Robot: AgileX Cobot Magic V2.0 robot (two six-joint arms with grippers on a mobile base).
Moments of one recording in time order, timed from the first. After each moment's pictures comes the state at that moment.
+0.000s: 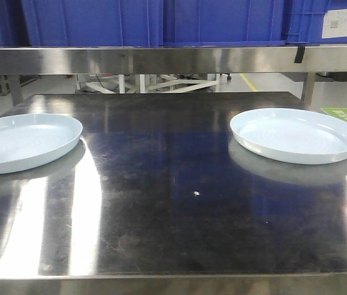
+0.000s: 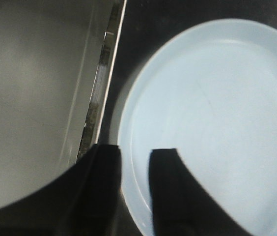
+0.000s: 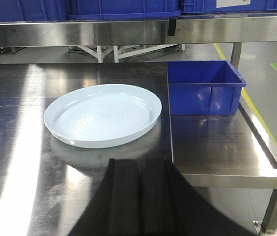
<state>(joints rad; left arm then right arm) 0.09 1.70 -1.23 -0.28 0.77 0.04 0.03 -0.01 0.03 0.06 0.15 0.02</state>
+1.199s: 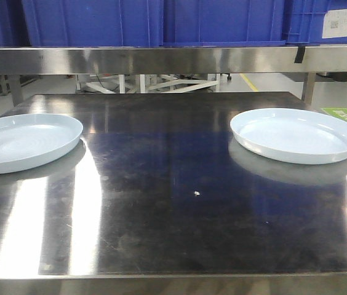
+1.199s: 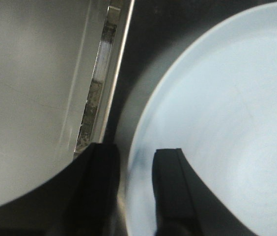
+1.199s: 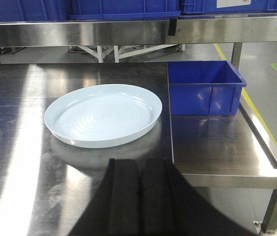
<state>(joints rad) 0.07 1.84 -1.25 -0.29 0.75 0.04 0.03 -0.01 0.03 0.06 0.15 0.02</state>
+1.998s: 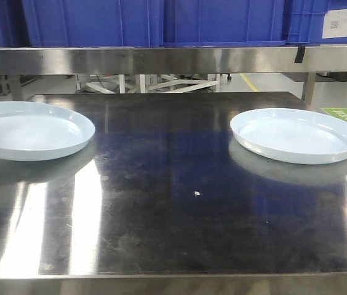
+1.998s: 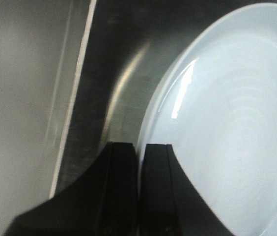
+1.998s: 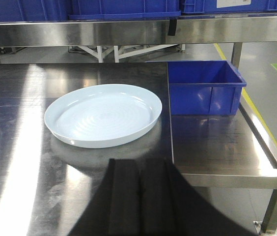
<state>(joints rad) 0.05 1.81 -1.36 -0.32 0.90 0.04 0.03 -0.01 0.03 0.06 0.15 0.02</state>
